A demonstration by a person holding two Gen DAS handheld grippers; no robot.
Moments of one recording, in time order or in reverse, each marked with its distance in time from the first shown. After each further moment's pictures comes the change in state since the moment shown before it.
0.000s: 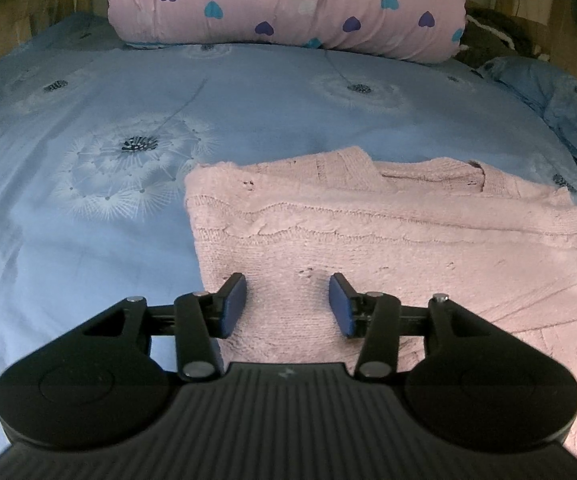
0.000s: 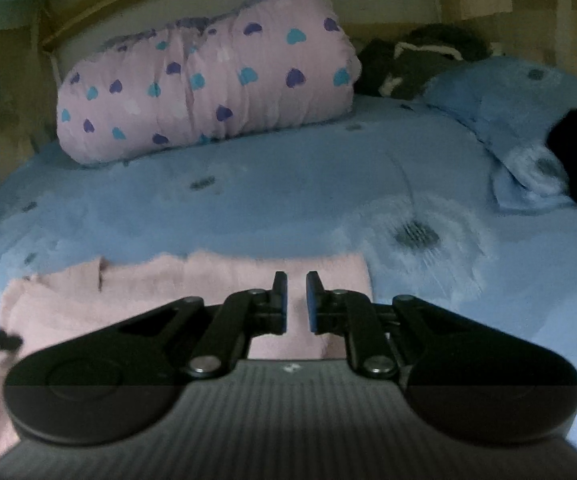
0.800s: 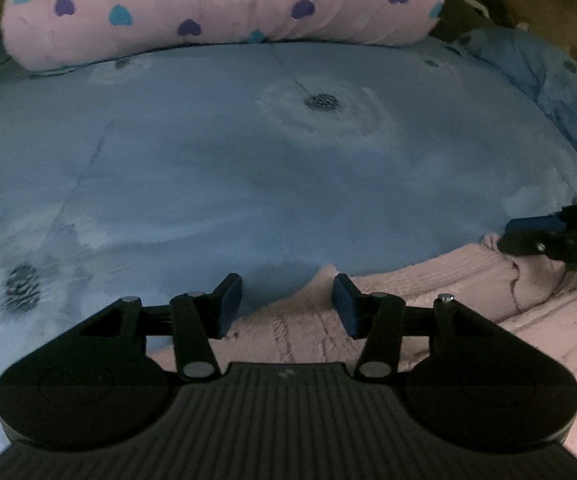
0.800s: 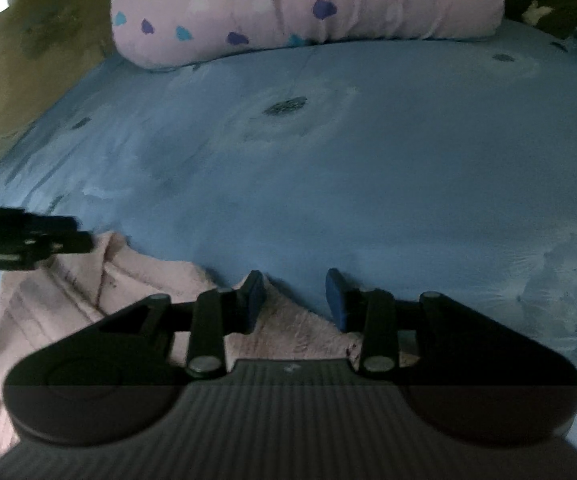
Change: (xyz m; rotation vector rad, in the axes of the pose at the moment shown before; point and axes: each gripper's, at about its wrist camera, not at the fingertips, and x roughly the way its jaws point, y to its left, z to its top) left arm 0.124 -0.031 0.116 0.151 0.071 -0.115; right arm 0.154 0.024 0.033 -0.131 0.345 0.340
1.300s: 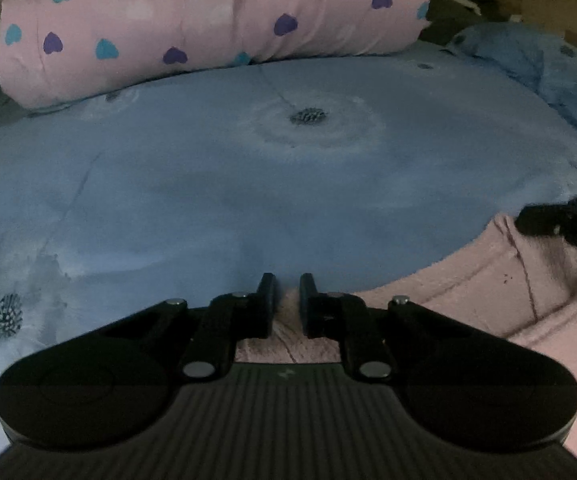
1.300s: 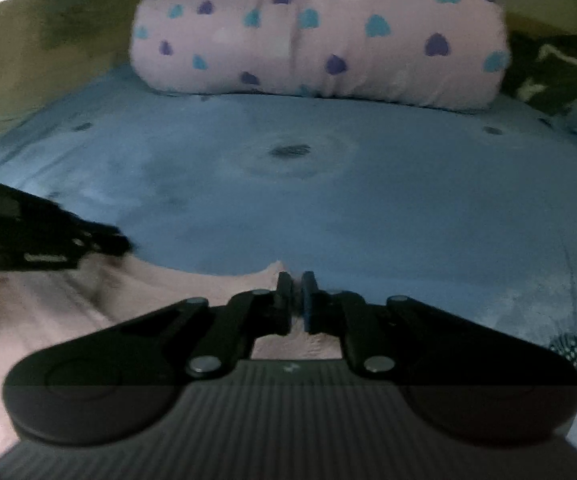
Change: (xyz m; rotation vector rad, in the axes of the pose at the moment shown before) left arm 0.017 -0.035 -0.007 0.066 -0.079 0.080; right arm -0.009 0.024 -0.015 -0.133 -0.138 -0.167
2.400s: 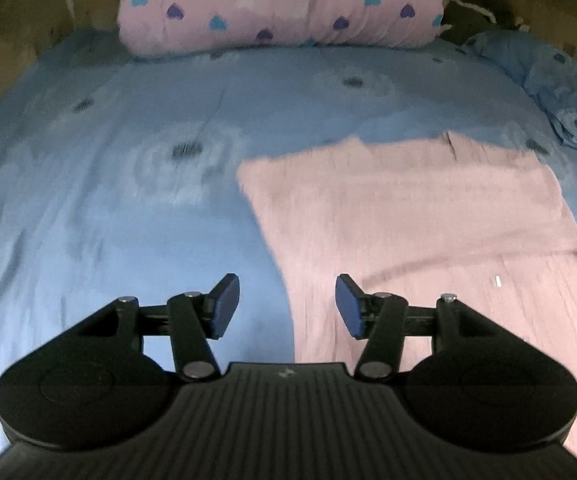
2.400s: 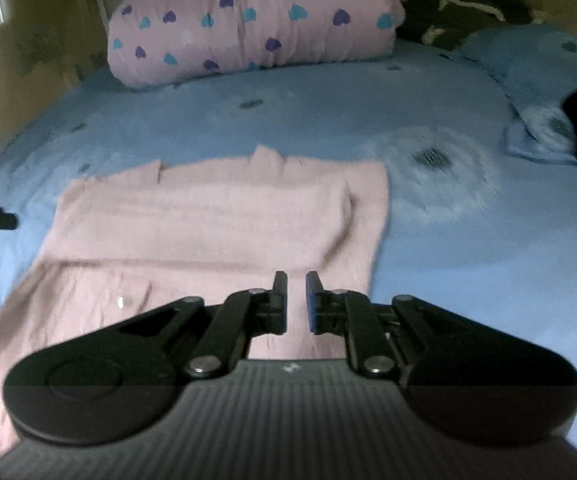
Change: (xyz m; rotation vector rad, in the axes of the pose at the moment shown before) left arm -0.268 0.038 -0.137 -0.124 0.080 0.078; right arm -0.205 0.031 -0.111 0.195 0.062 -0.109
